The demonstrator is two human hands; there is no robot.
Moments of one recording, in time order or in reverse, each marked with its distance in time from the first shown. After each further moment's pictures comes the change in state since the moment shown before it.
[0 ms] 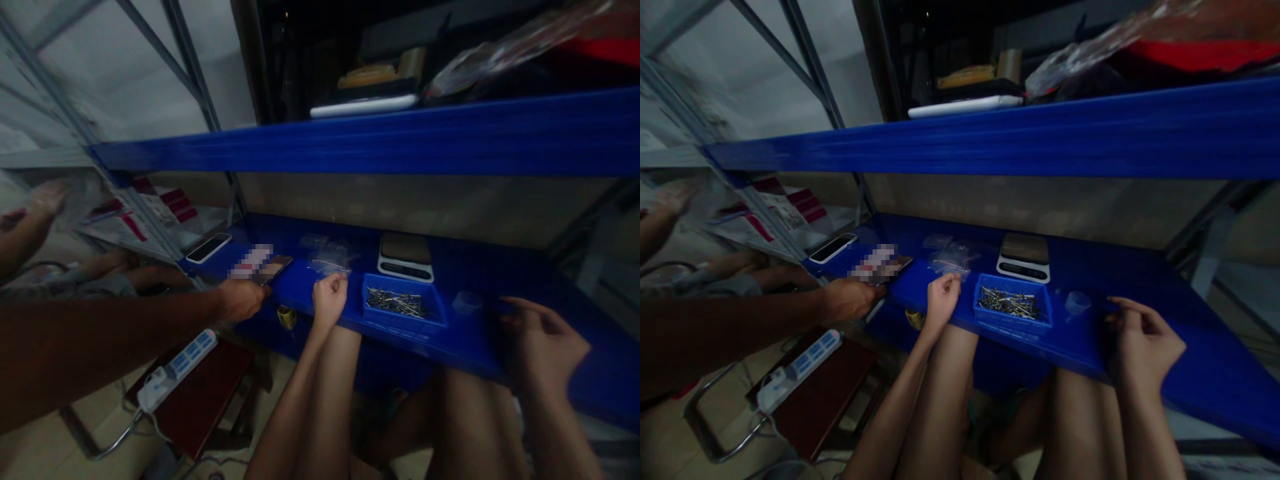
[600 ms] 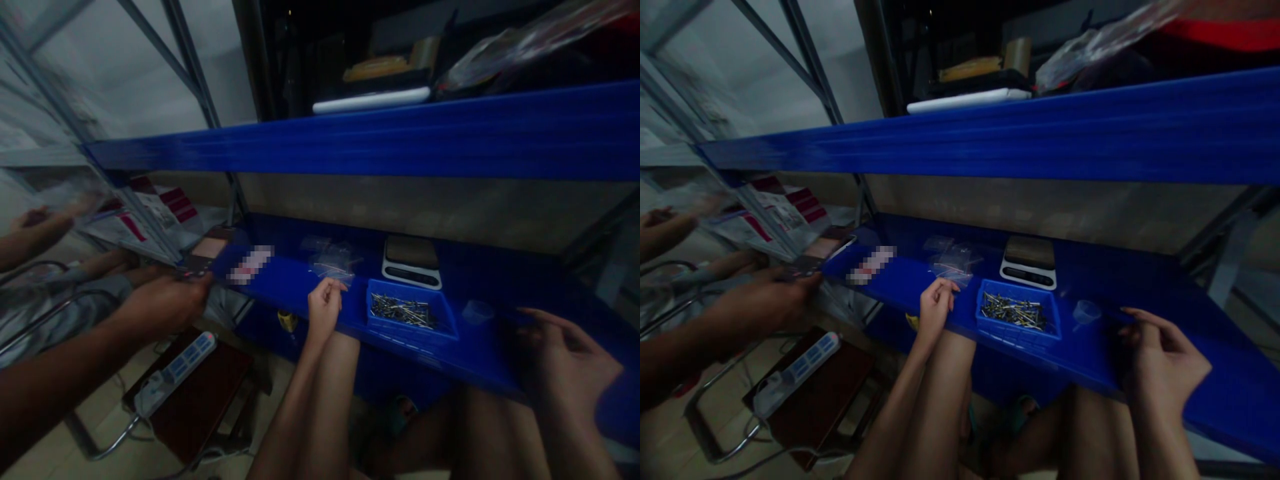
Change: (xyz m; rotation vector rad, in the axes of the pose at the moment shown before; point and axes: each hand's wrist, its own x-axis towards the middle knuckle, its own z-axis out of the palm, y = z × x) left_hand -0.009 0.004 -0.011 -0.253 0.010 -0.047; right_hand 0.002 0.006 -0.003 0.014 -0.004 -0.038
